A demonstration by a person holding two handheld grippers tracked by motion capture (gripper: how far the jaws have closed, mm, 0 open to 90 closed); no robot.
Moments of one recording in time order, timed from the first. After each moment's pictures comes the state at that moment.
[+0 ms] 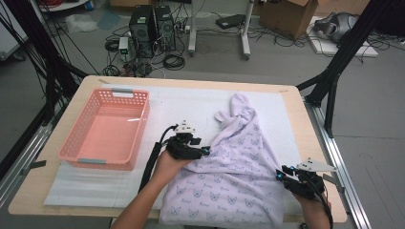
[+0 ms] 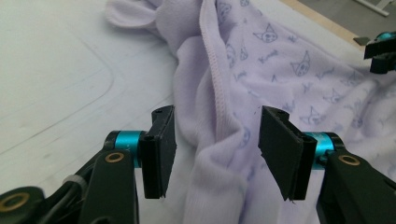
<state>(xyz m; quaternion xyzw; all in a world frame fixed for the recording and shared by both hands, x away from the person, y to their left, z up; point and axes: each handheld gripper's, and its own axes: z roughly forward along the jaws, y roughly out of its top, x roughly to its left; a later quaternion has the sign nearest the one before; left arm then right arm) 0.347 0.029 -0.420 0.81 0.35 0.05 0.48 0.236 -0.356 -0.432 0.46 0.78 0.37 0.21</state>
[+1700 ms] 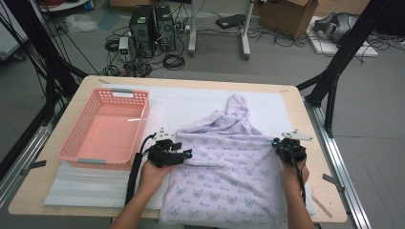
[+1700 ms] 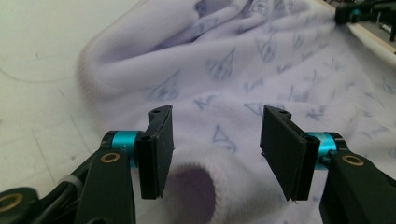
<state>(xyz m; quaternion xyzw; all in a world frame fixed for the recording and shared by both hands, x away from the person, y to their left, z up) 0.322 0.087 -0.442 0.77 0.42 0.09 0.48 0.337 -0.339 -0.444 0.54 0.71 0.32 0.32</state>
